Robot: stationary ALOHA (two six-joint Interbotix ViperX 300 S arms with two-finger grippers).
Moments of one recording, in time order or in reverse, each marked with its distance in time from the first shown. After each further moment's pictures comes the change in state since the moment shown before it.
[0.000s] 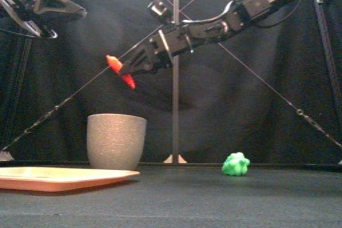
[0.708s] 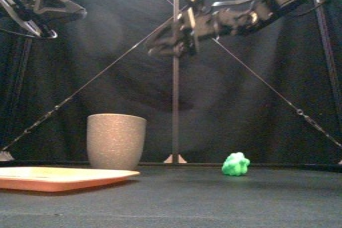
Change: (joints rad) left arm 0.000 0.000 0.000 -0.002 0.000 0.000; right arm -0.026 -0.302 0.255 0.137 -0.195 0.002
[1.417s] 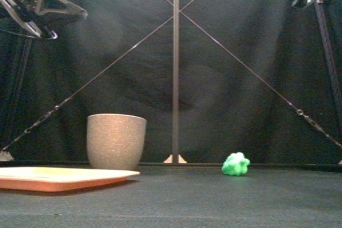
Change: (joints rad) left arm 0.017 -0.002 0.000 0.000 0.000 0.000; right arm 0.301 -0.928 0.607 0.072 0.052 0.002
